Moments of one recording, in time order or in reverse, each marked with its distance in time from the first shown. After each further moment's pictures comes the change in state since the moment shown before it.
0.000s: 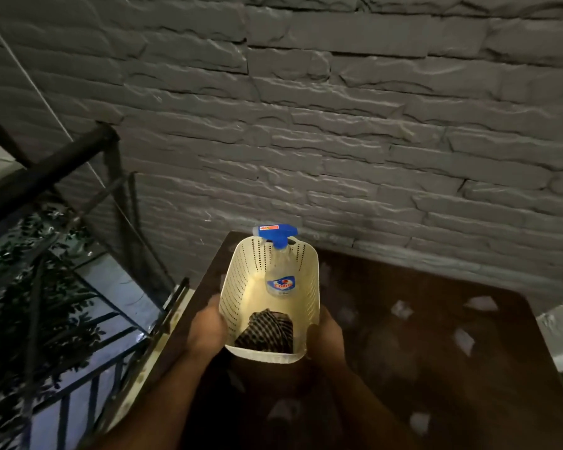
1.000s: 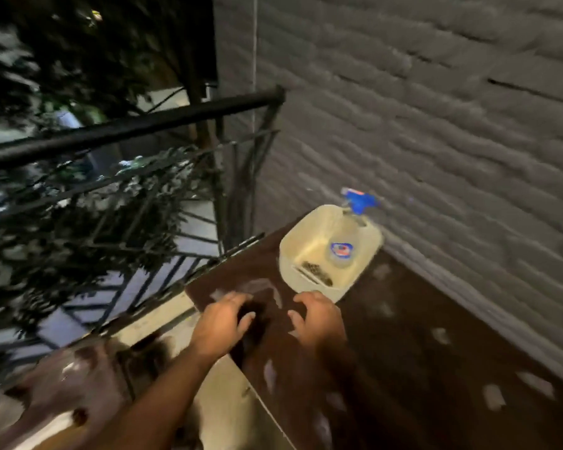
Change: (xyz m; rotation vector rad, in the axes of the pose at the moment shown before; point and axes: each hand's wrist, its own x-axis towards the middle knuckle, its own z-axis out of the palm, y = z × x) left_hand -0.248 -0.082 0.020 -0.025 0.310 0.069; right_hand -0.137 0.019 -0.007 -0.708 -0.300 -0.999
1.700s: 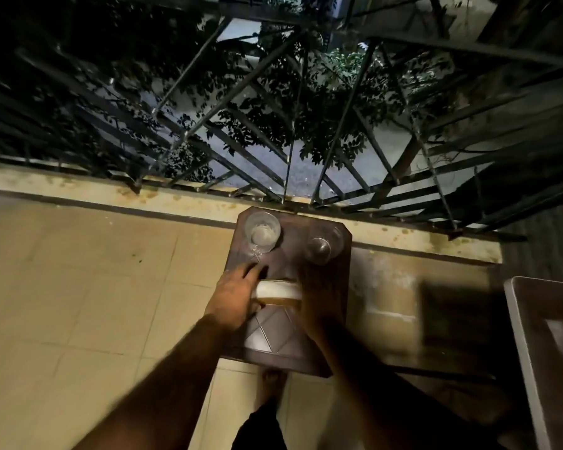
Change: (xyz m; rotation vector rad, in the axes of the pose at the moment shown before) left_hand -0.300 -0.424 0.023 -0.033 0.029 -0.802; right_hand -0.082 -0.308 0.466 -0.046 -0.535 -0.717
